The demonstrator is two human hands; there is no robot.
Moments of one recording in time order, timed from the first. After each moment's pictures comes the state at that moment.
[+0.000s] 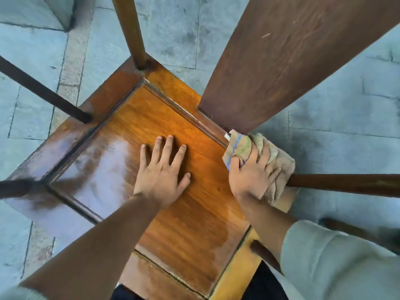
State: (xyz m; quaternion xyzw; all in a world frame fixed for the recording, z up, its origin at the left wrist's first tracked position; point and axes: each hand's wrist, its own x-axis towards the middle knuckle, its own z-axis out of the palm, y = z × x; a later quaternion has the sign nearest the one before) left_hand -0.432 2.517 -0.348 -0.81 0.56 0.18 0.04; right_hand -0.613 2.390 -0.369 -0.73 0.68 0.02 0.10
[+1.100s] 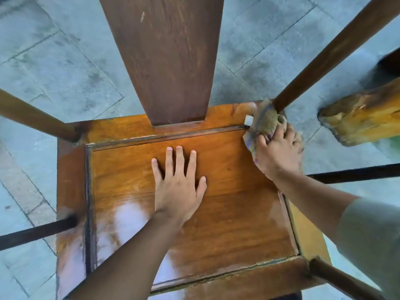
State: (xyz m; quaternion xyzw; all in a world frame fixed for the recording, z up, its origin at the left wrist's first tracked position) left_hand -0.409 2.472 -0.373 -0.59 0.80 0.10 0.07; right_hand -0.663 2.439 -0.375 -0.40 0.90 -0.05 0.18
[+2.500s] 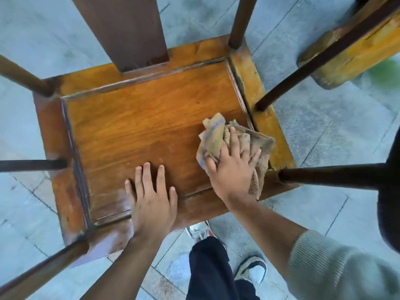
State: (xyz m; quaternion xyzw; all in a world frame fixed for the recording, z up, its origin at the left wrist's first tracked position) left_hand -0.358 2.656 -0.361 -0.60 0.79 0.11 0.07; right_hand -0.556 2.656 -0.370 -0.49 0.85 -0.02 0.17
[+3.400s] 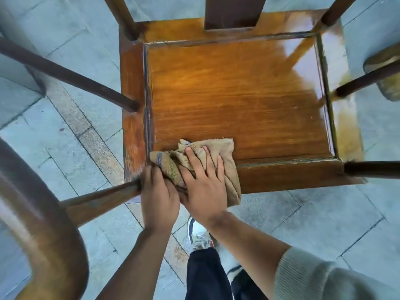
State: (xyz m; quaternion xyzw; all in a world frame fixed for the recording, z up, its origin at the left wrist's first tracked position) left_hand -0.227 2.730 -0.354 -0.76 0.58 0.25 -0.18; right_hand -0.343 2.732 -0.381 -0.76 0.62 -0.06 0.19
